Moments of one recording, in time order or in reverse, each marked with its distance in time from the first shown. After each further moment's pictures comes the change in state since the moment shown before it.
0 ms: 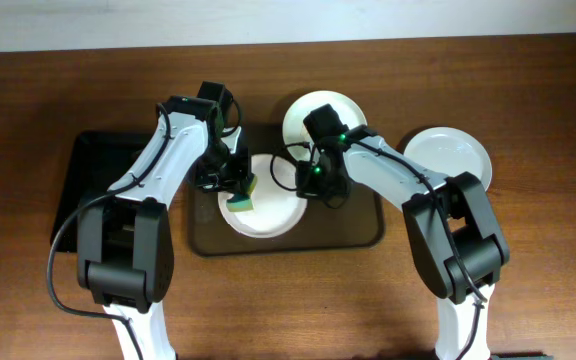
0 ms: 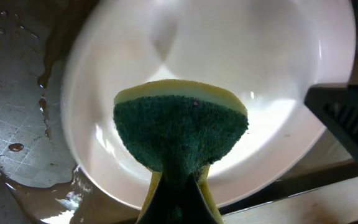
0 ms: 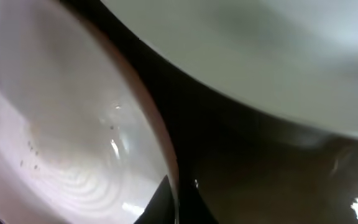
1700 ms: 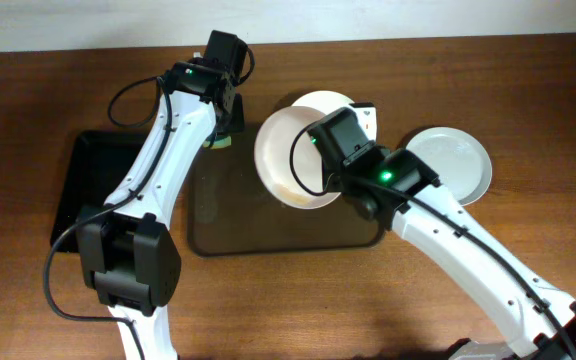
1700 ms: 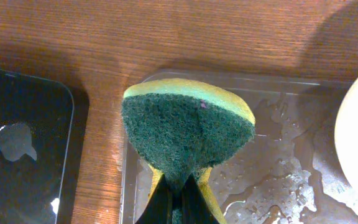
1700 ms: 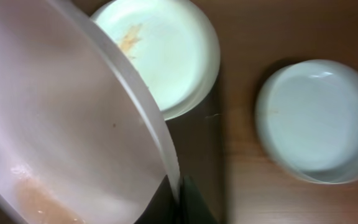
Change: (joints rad) left arm -0.061 -0.005 0.297 0.052 -0.542 -0.125; right arm 0.179 -0.563 -0.044 -0.231 0.805 0.002
